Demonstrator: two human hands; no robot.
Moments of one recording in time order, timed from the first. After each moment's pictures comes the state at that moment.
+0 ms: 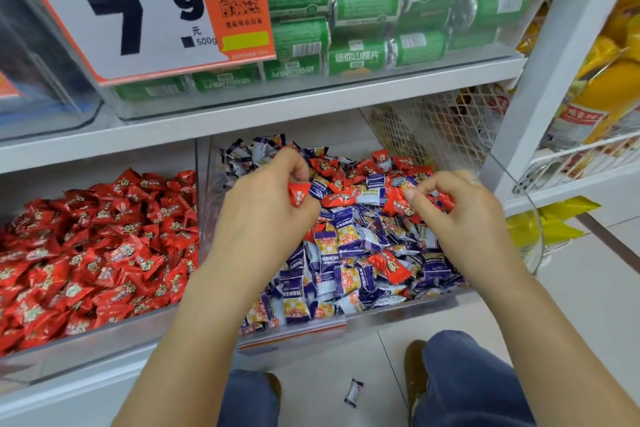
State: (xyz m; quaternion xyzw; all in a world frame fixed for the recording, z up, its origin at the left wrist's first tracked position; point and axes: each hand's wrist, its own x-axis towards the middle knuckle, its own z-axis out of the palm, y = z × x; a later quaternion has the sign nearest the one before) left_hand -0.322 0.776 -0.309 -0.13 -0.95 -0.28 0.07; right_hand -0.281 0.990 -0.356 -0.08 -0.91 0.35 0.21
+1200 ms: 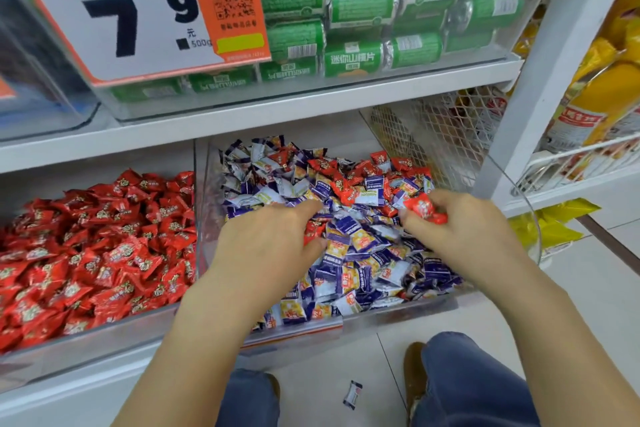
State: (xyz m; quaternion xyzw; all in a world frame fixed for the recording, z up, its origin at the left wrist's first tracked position) left_hand -0.312 0.774 -0.322 -0.21 -0.98 -0.03 -0.01; right_hand -0.273 0.987 -0.335 -0.11 -0.96 0.24 0.06
